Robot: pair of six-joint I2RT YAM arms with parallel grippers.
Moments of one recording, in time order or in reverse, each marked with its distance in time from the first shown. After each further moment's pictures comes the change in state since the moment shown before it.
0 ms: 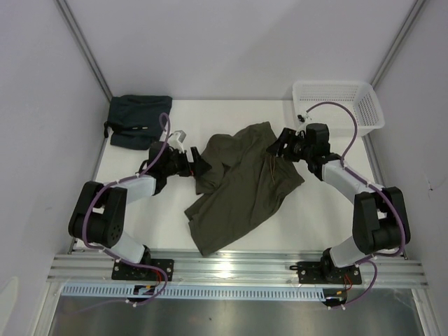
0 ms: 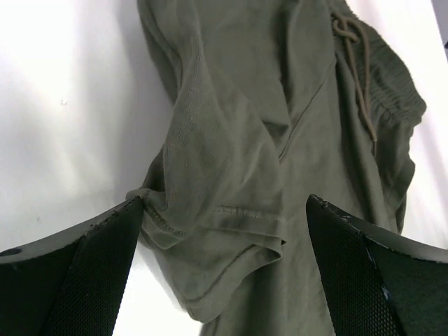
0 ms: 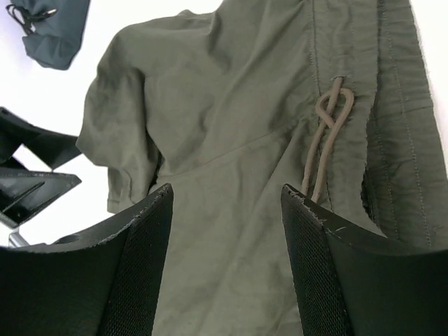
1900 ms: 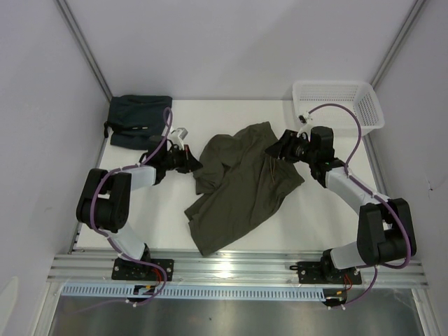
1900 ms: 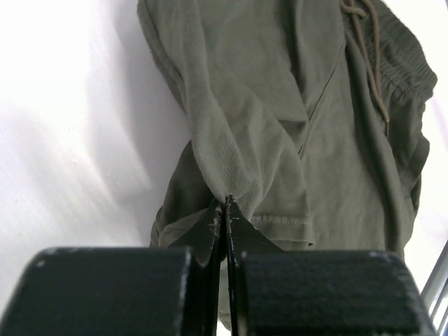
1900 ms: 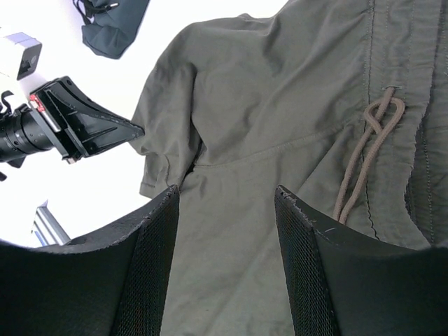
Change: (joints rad) left arm 0.061 0.142 0.113 -0.047 0.158 0.125; right arm -0.004 -0.106 -0.086 0.097 -0.113 0.008
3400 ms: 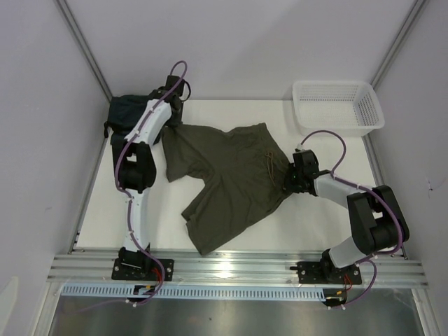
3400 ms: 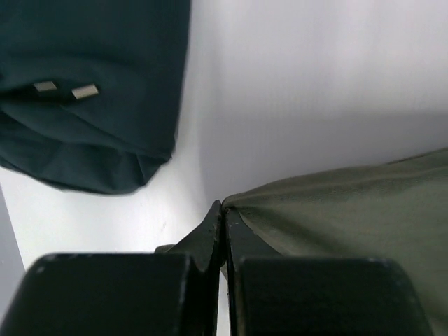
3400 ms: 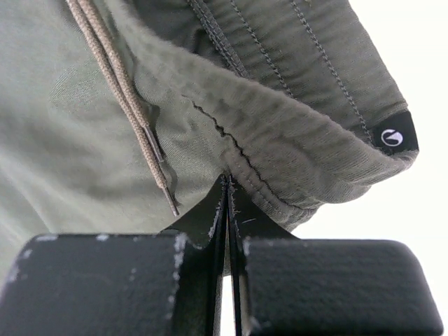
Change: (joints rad) left arm -0.030 0.578 1.331 -1.205 -0.945 0.202; right arm 0.094 0.102 -0.129 -0.299 0.463 0.027
